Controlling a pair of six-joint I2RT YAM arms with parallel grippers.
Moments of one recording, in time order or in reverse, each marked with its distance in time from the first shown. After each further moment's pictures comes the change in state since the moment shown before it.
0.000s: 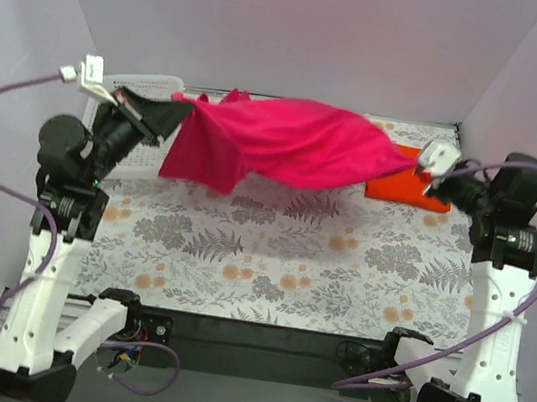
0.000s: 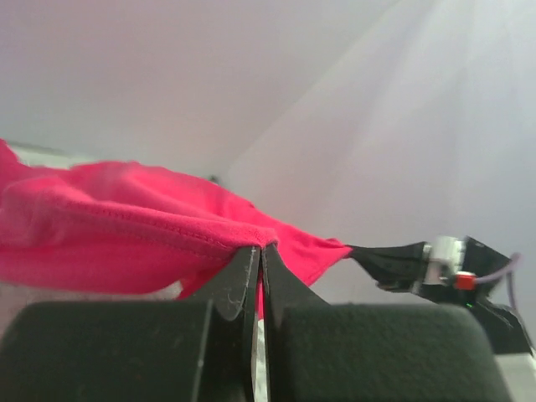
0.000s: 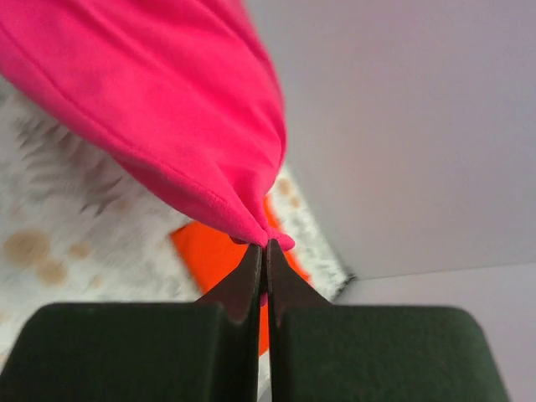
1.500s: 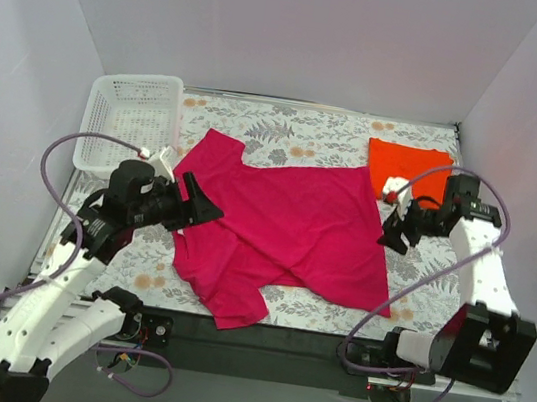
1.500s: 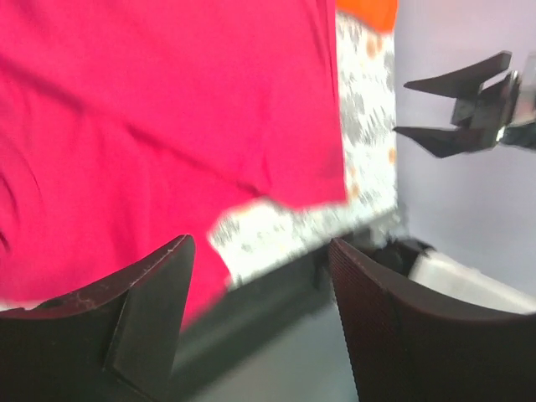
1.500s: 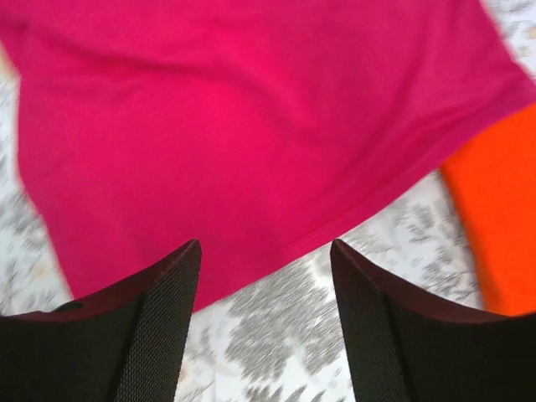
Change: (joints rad) left arm -0.268 -0.196 -0.410 -0.597 -0.054 0.059; right arm 0.003 0.159 -0.410 -0.402 0.002 -0.407
